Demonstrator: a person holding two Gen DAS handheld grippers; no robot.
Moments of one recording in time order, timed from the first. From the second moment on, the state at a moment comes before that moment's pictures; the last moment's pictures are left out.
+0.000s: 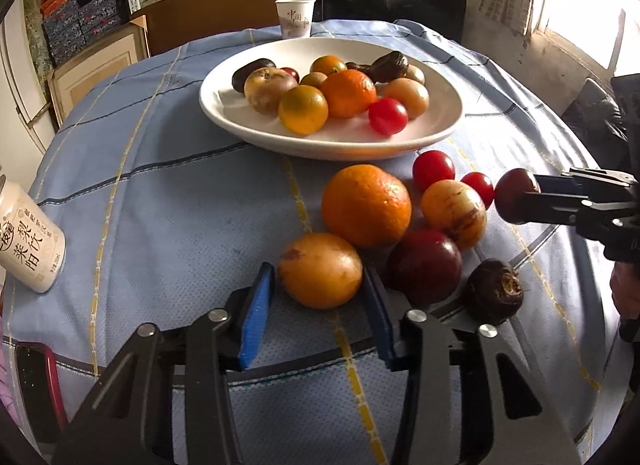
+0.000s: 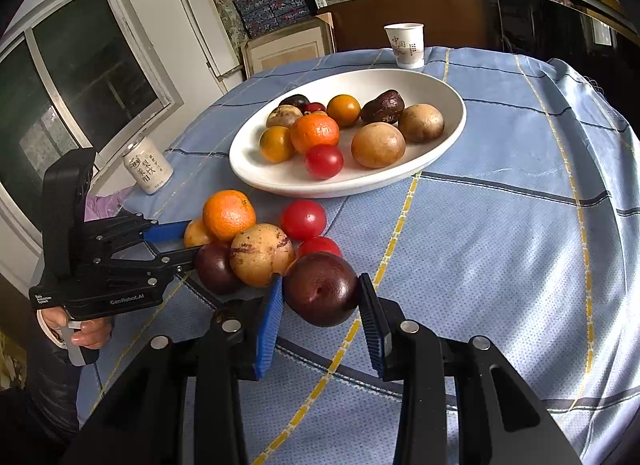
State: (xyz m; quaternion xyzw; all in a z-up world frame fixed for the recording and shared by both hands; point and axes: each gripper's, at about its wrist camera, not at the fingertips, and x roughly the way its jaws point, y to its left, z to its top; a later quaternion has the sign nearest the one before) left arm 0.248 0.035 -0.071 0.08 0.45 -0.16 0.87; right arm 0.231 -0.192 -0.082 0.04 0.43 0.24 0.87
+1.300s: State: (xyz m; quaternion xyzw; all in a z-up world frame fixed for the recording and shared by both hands) left arm 0.290 0.015 0.012 0.03 0.35 -0.19 0.92; right arm 0.288 -0.193 -0.045 0.09 0.32 0.22 0.92
